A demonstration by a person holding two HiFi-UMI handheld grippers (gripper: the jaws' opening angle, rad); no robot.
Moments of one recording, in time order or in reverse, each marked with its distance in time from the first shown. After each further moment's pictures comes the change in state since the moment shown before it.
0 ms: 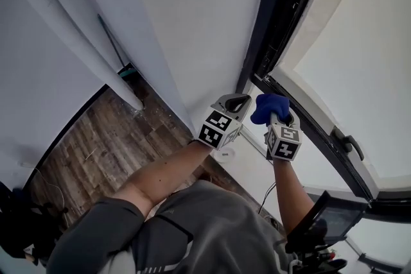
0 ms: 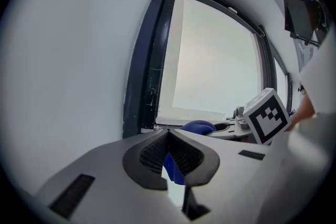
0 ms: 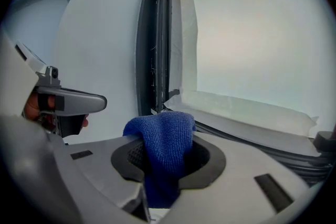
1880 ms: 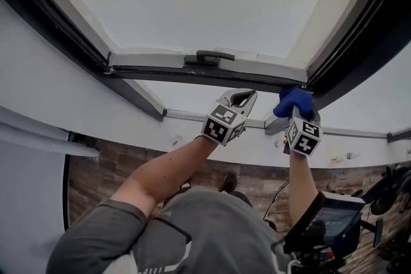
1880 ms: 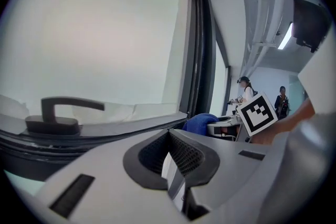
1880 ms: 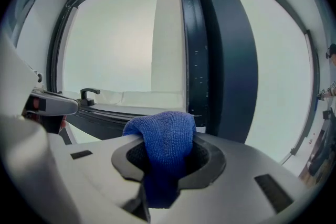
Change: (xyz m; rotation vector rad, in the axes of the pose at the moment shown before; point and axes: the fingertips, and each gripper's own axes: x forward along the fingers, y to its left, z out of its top) left arm 0.143 -0.545 -0.041 0.170 0.140 -0.627; right arm -0.462 -0.422 -0.190 0.305 -0.008 -0.742
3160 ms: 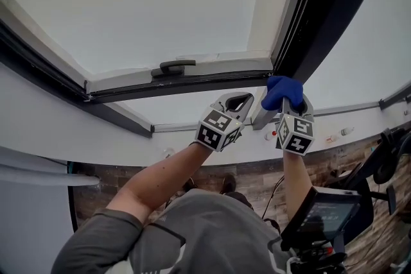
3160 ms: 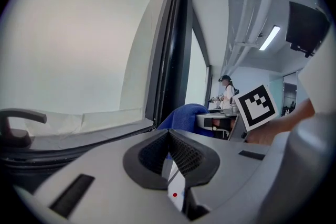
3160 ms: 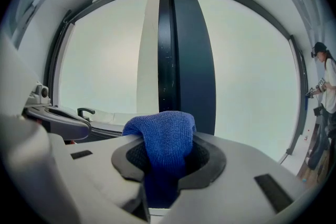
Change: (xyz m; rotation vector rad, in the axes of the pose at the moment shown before) left arm 0.033 -0.092 0.020 0.070 0.013 -0.186; right arm -0.059 -0.048 0.036 0.053 -0.144 -0.076
